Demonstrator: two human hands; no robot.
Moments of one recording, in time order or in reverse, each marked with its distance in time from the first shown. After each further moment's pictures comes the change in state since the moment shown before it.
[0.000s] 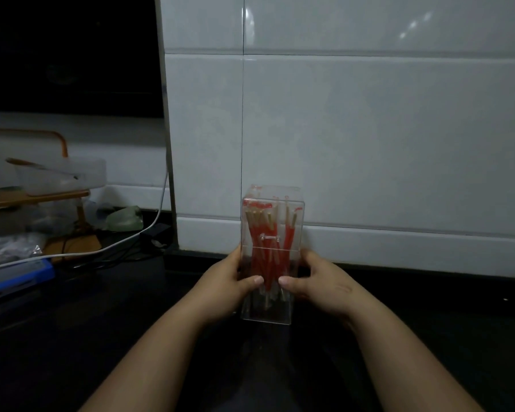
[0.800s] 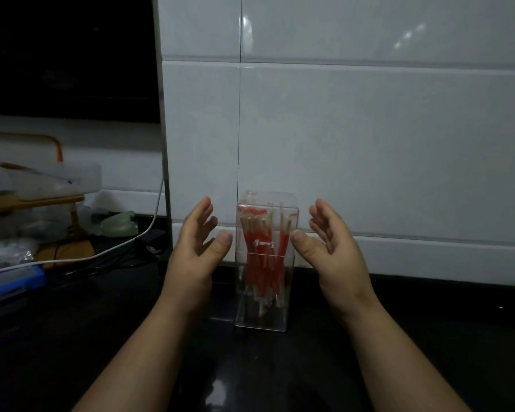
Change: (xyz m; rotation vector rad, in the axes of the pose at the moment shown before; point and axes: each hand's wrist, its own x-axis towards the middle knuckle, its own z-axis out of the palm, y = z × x) left_hand -0.004 0.019 -0.017 -0.357 0.427 0.369; right_hand -0.016 -0.033 -0.006 0.299 0.369 -0.376
